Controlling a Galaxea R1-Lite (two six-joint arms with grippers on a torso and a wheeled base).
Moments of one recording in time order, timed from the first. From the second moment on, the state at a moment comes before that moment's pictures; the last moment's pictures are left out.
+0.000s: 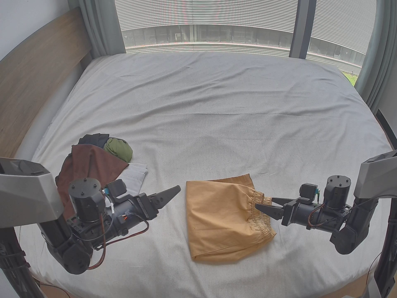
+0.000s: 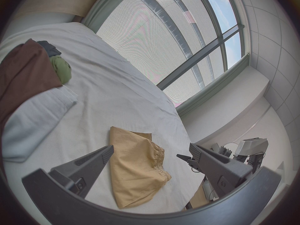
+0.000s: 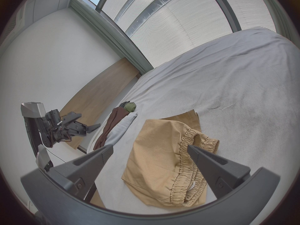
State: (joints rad) left arm -0.45 2.06 -0.34 -1.54 -0.24 -0.67; right arm 0.30 2.19 -0.34 -1.54 0.49 0.35
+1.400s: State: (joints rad) left arm -0.33 2.04 -0.20 -1.55 -0.31 -0.52; right arm 0.32 2.53 -0.39 -1.54 0.46 0.34
